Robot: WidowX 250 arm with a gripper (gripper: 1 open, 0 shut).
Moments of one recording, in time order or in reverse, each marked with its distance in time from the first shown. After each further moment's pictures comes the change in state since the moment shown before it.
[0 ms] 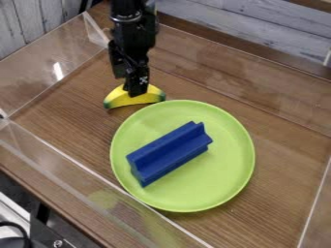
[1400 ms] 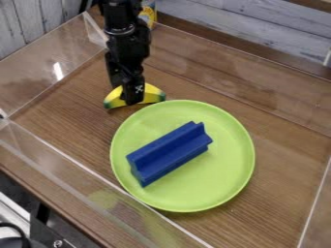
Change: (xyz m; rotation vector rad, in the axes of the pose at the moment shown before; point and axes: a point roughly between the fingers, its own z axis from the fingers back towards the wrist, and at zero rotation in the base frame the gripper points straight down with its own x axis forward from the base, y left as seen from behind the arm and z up) arm -0.001 0.006 -0.019 -0.032 -0.025 0.008
